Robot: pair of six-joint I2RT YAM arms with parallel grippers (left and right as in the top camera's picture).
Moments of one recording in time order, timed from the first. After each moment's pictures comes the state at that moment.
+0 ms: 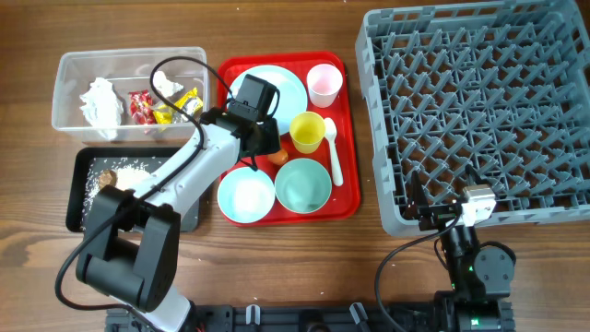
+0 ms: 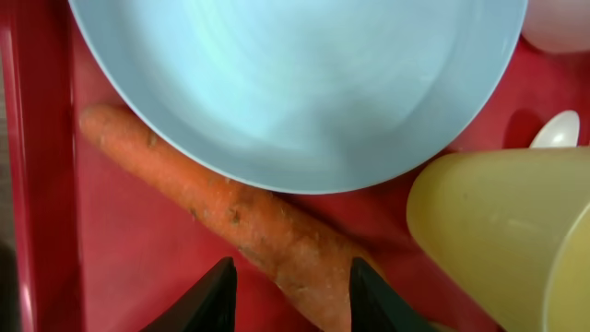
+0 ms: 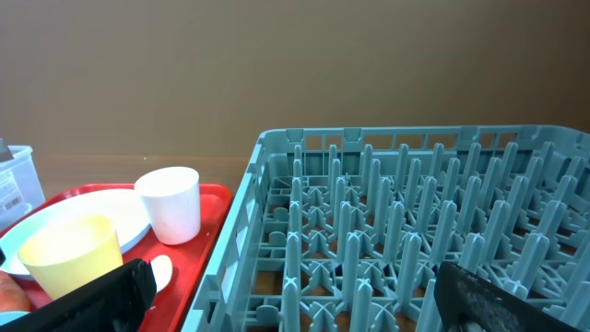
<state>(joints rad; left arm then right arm) -0.43 1.78 1.17 -0.59 -0.02 -0.56 0.00 0.02 0.01 0.00 -0.11 0.02</state>
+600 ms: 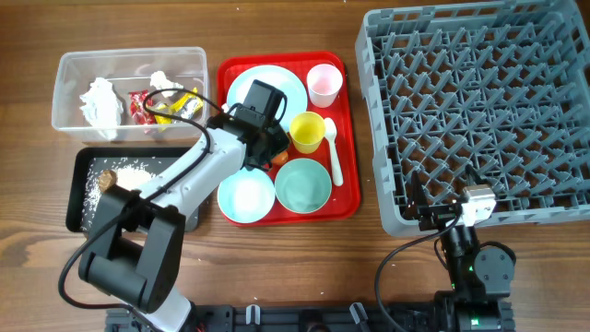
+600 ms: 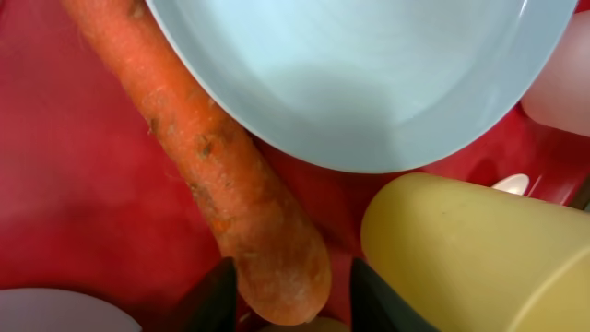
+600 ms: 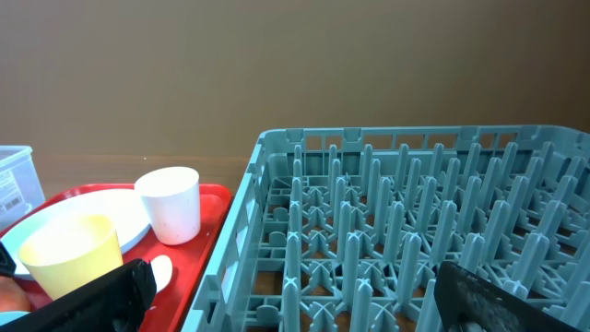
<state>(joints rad) -0.46 1.78 1.14 -0.55 0.04 -1.02 0.00 0.02 0.01 0.00 -0.11 0.02</state>
